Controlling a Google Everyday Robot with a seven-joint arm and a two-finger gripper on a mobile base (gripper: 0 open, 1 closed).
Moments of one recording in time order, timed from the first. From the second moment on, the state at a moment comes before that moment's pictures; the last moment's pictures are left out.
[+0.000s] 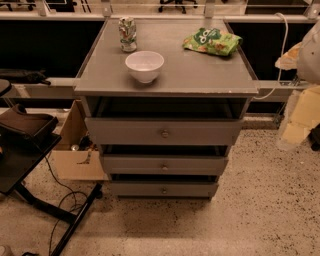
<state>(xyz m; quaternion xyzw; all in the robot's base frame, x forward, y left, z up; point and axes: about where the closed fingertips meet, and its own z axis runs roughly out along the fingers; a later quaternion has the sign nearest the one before) 0.438 -0.217 0.976 -0.60 0.78 -0.03 0.16</state>
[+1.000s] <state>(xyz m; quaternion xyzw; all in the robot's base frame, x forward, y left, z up) 0.429 -0.203 0.914 -0.61 0.78 -0.01 0.18</state>
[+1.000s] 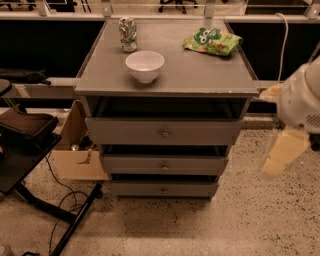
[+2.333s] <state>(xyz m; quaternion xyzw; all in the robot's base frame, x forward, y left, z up) 0.453 -0.185 0.596 -0.63 0.77 0.03 0.07</state>
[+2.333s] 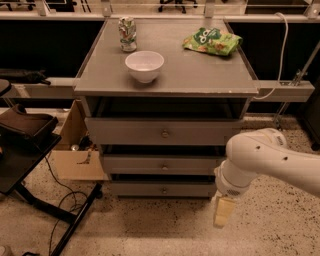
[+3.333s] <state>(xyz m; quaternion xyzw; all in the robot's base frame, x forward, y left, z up) 0.491 -0.176 0.531 -0.64 0.76 0.00 0.10</state>
